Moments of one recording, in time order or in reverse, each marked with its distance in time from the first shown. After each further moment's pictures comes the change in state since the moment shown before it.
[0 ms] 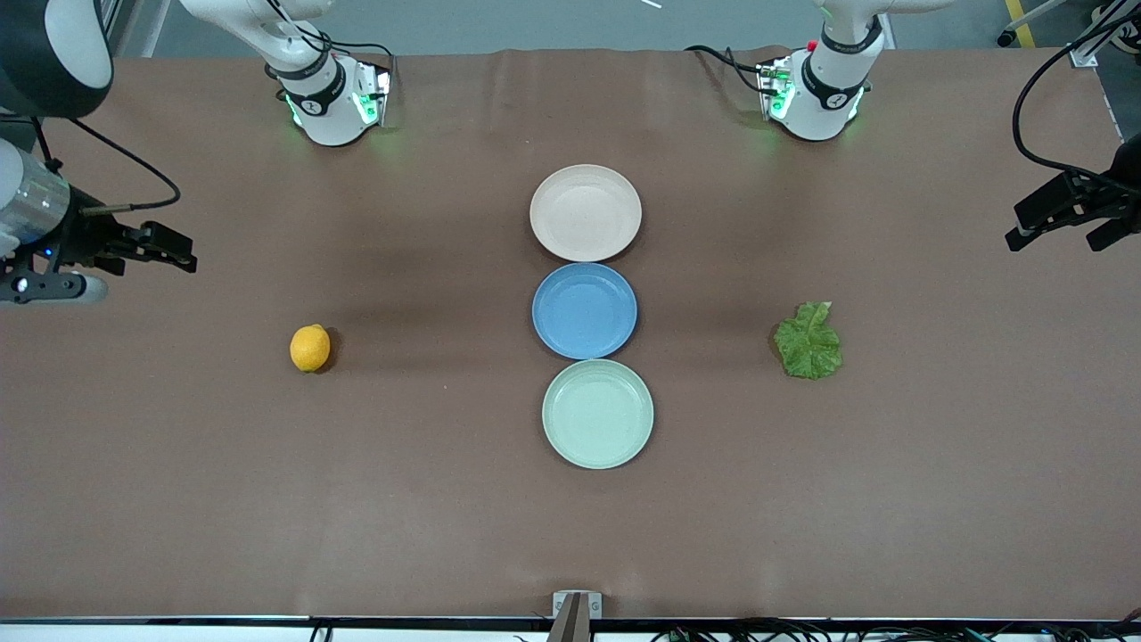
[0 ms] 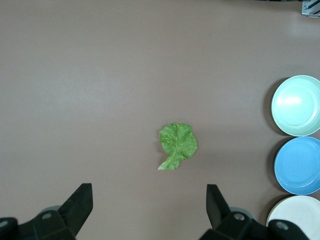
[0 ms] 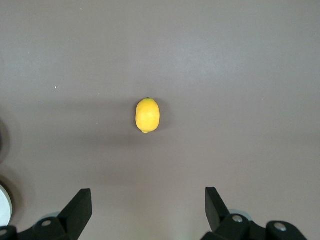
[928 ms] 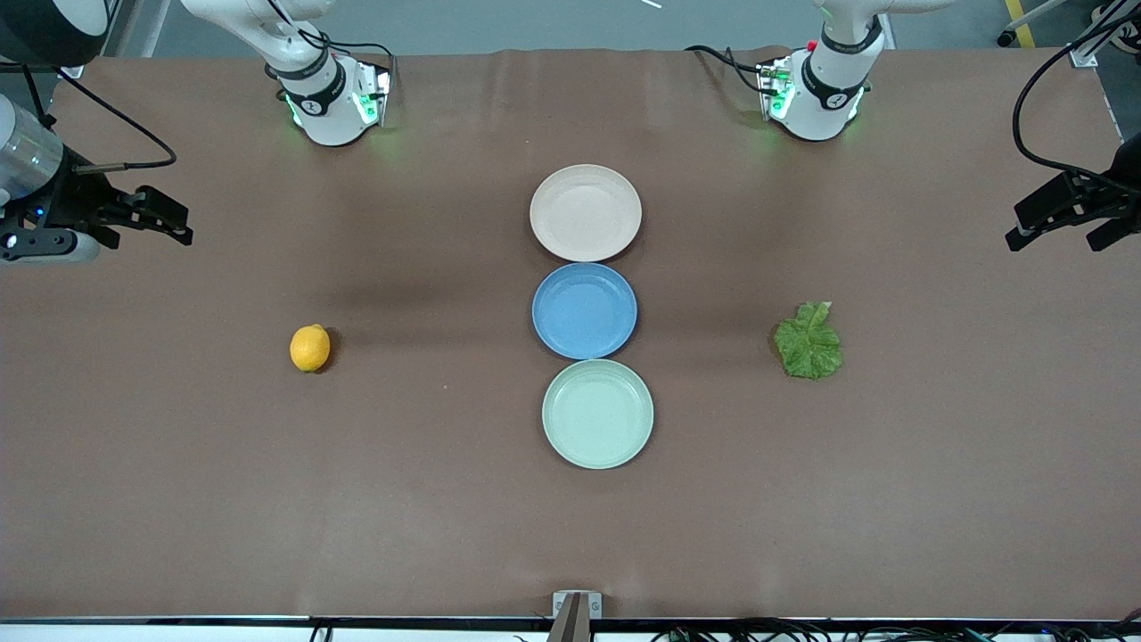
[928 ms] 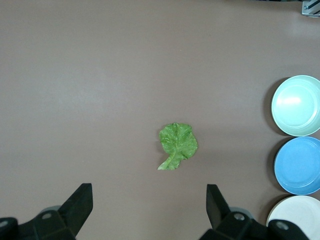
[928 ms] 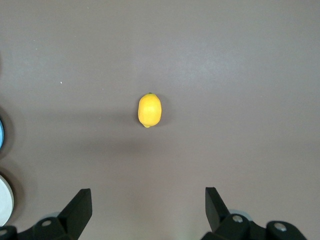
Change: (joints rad) left arm 0.000 0.000 0.000 0.000 0.000 0.000 0.000; right arm -0.016 -0.098 0.024 -0.087 0.000 0.020 -0.006
